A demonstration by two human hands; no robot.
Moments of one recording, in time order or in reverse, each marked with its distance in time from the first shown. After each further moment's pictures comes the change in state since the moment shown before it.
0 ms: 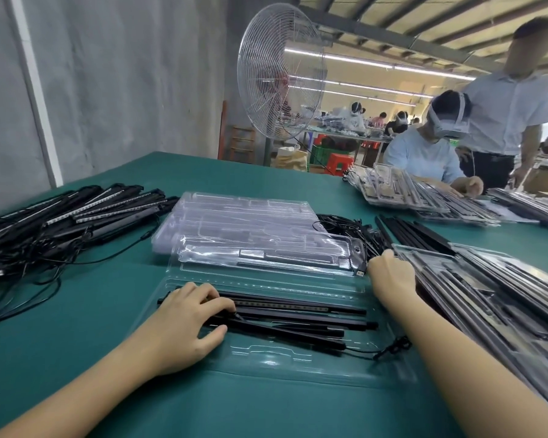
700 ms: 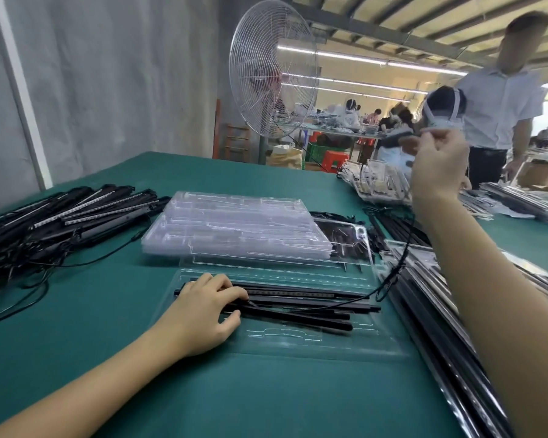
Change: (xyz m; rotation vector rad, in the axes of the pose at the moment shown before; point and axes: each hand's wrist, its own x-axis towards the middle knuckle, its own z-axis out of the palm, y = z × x) left_hand 0.035 0.022 0.015 0.000 0.044 -0.024; right_hand 0.023 0.041 -0.147 1.645 0.685 0.231
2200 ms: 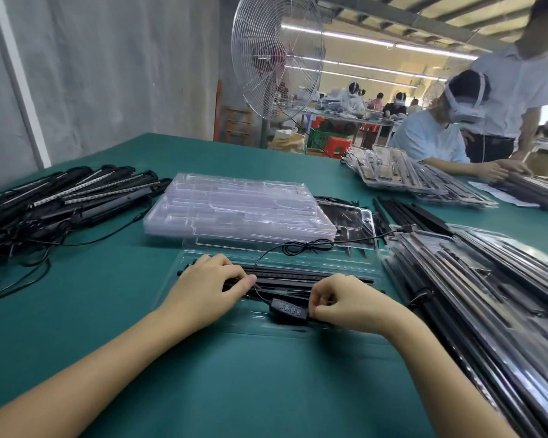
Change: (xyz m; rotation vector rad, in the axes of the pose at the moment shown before) left_hand 0.006 0.007 -0.003 -0.138 -0.004 -0.186; right_hand -0.153 0.061 -0.014 -0.770 -1.311 0.081
